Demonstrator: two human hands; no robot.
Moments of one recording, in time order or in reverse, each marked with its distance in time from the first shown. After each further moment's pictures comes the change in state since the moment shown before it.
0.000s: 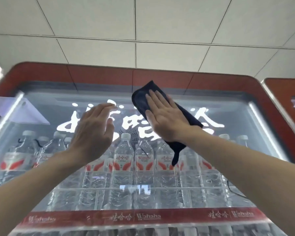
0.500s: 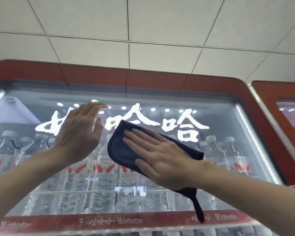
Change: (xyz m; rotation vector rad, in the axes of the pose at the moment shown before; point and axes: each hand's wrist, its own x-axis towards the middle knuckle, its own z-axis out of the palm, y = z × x) left_hand 0.008 0.014 0.004 0.043 0.002 0.032; right_hand -0.093 0.011 0.020 -0.007 -0.039 -0.419
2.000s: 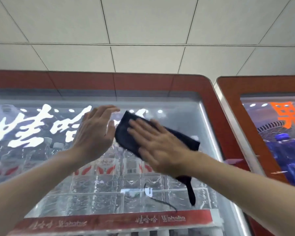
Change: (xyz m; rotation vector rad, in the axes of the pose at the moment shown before) left_hand 0.039 0.150 0.074 -0.036 -0.021 0.001; right_hand -0.091 0.113 -0.014 -0.023 0.037 0.082
